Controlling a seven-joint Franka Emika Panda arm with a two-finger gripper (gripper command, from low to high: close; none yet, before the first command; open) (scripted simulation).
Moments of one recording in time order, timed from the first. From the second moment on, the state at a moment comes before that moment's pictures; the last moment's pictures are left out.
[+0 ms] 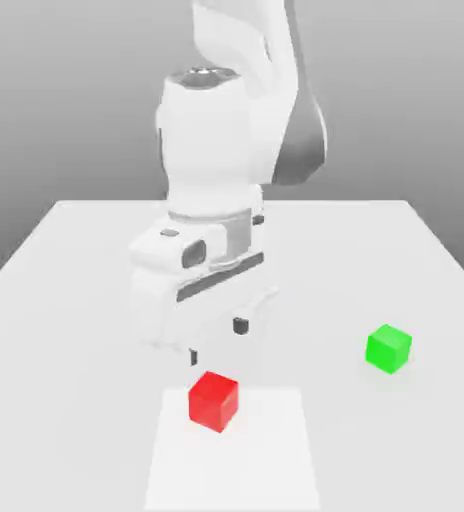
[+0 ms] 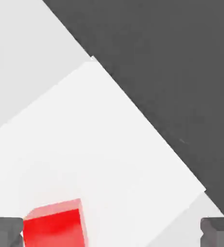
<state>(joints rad) 0.24 -0.10 -0.32 -2.84 -0.05 2.78 -0.25</state>
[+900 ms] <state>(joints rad) 0.21 -0.07 -0.20 -2.87 -0.02 2.81 -0.36</state>
